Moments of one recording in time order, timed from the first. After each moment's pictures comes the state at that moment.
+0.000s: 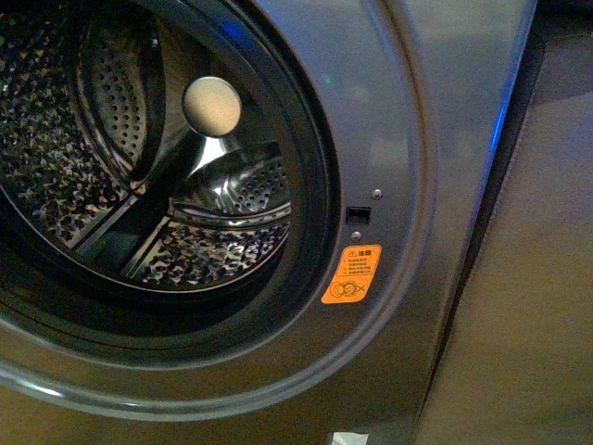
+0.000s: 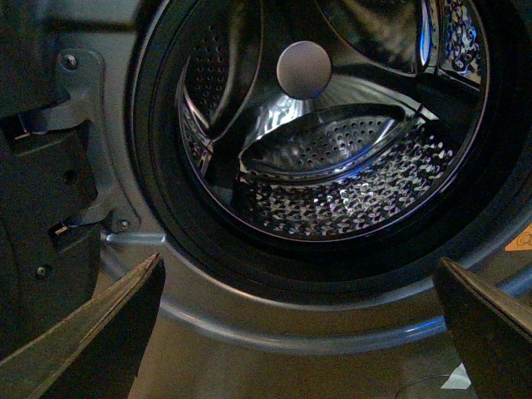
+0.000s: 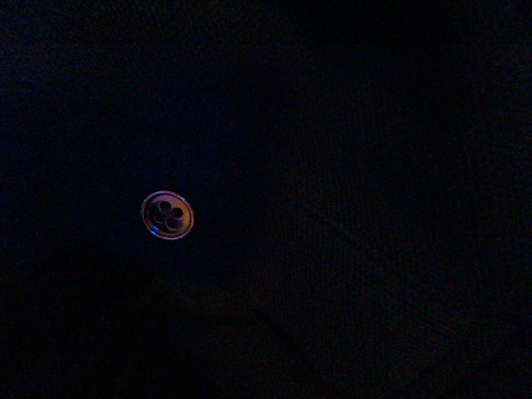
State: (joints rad) left arm 0.00 0.00 0.02 0.00 0.00 0.00; right arm -1.10 2.94 1.50 0.18 -0.29 -0.64
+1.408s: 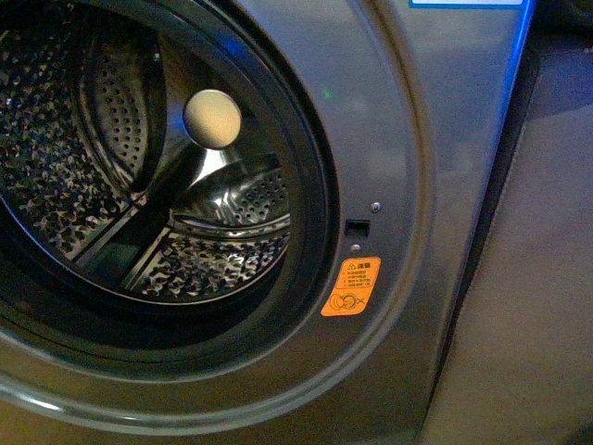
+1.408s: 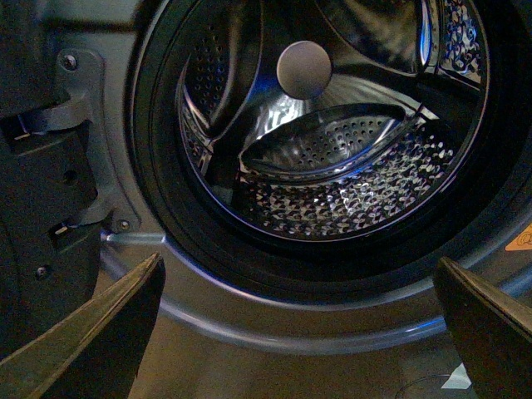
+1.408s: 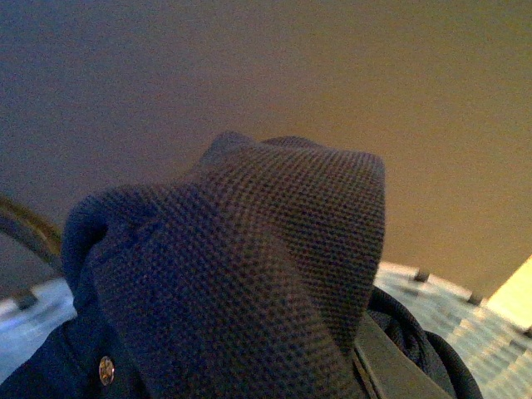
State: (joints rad) left arm 0.00 0.00 0.02 0.00 0.00 0.00; right arm -1.08 1.89 0.96 0.75 -0.69 -0.25
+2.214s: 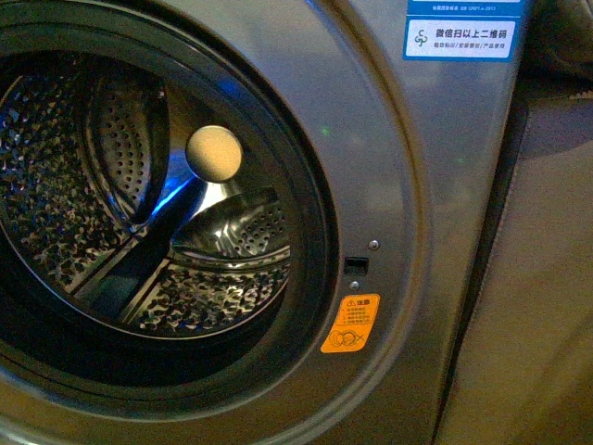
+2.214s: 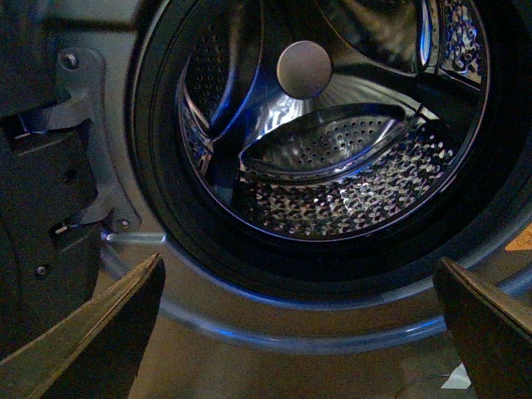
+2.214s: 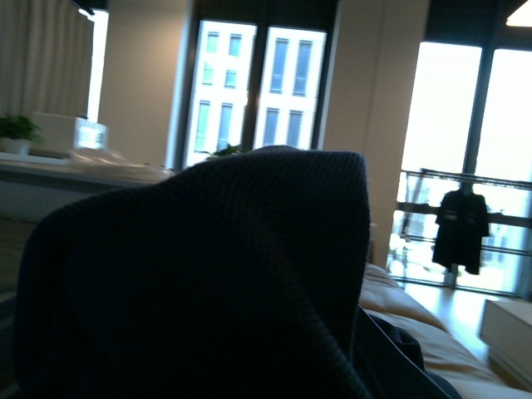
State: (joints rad) left arm 0.00 0.00 0.02 0.00 0.00 0.00; right arm -0.58 1.39 1.72 0.32 -0.68 0.29
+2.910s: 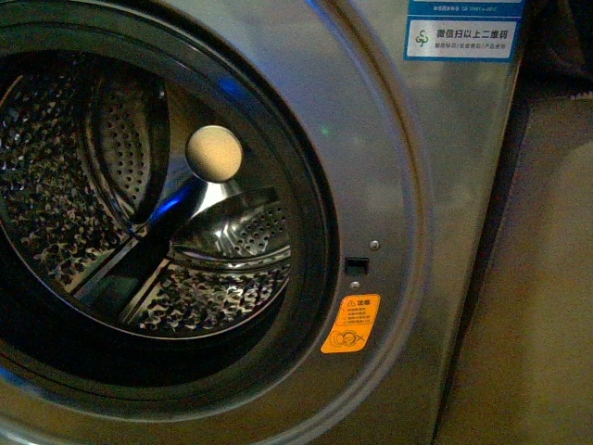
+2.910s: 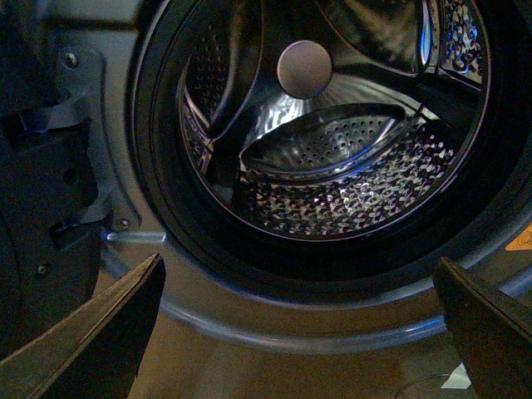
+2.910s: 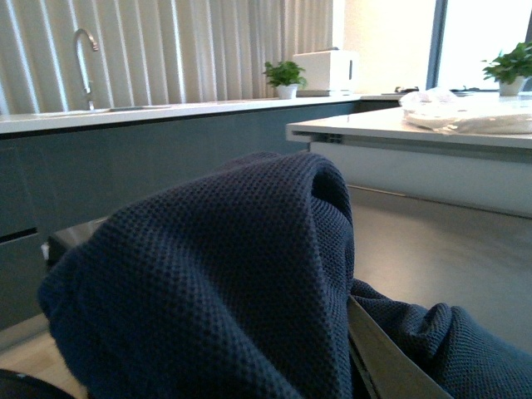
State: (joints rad) left arm 0.00 0.00 0.02 0.00 0.00 0.00; right arm 0.44 1.66 2.36 -0.46 -0.26 0.06
